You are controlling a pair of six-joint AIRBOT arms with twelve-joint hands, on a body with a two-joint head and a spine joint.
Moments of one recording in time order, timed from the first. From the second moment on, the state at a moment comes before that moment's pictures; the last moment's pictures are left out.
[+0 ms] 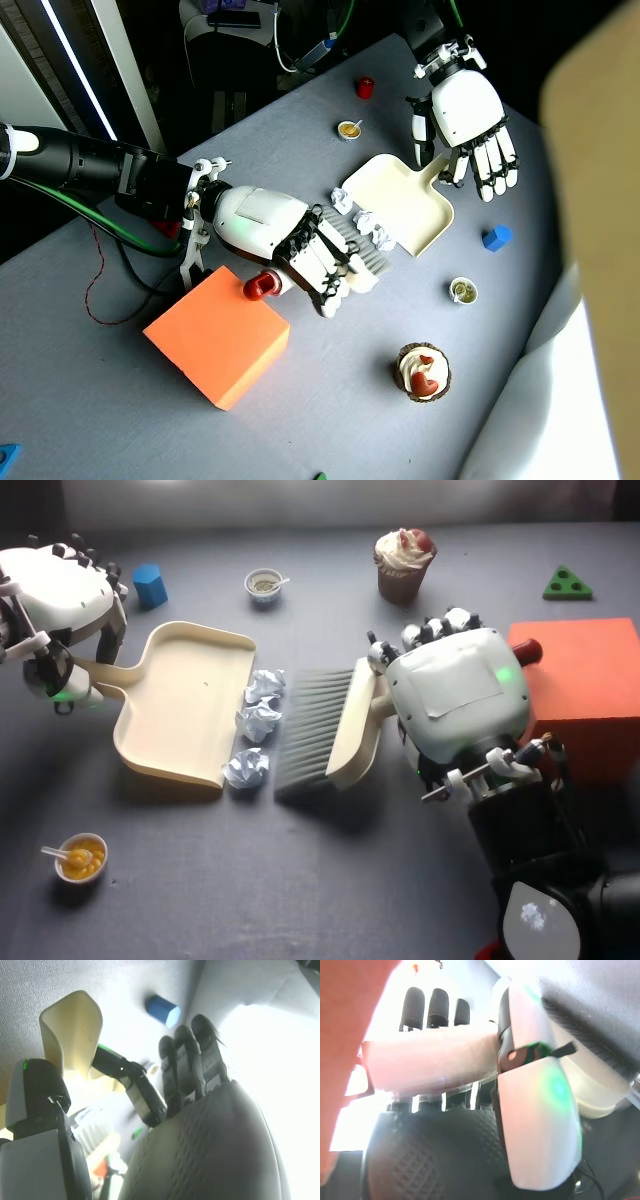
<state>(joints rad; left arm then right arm) 0.50 -1.06 1.32 -0.85 -0.37 1.91 -0.51 -1.26 1.26 -2.46 -1.38 1.19</state>
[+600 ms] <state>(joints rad) 0.50 -1.05 1.32 -0.85 -0.37 1.91 -0.50 -1.19 1.25 -2.64 -1.33 1.19</state>
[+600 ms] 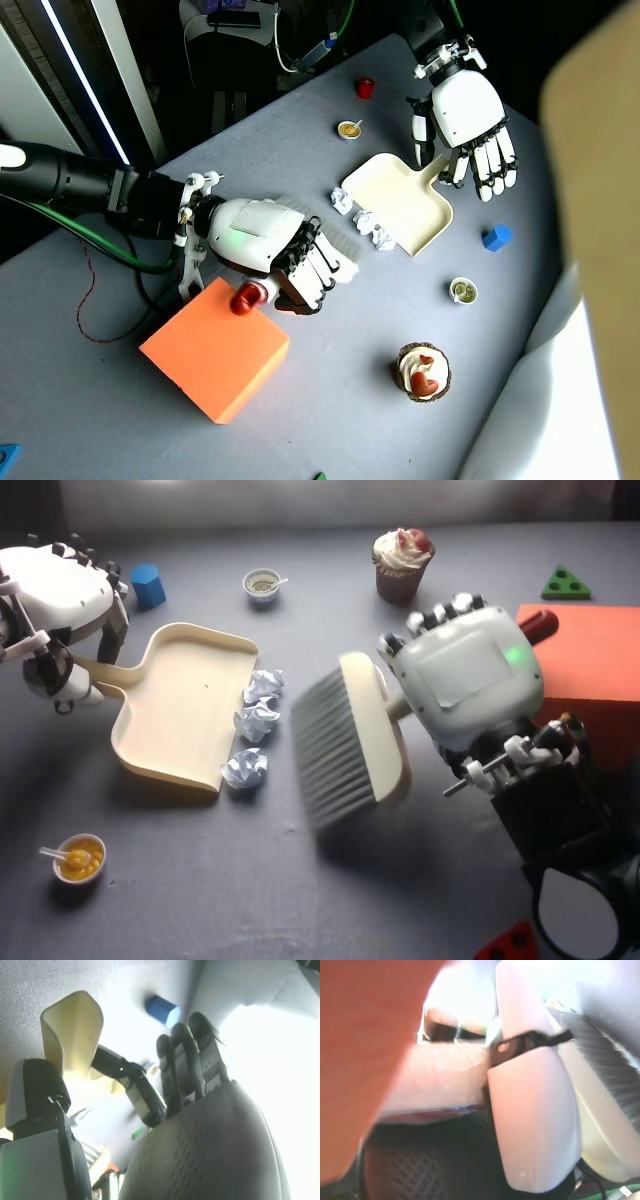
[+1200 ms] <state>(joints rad) 0.50 -1.05 1.32 -0.85 -0.37 1.91 -0.43 -1.12 1.19 -2.78 -1.21 0.86</state>
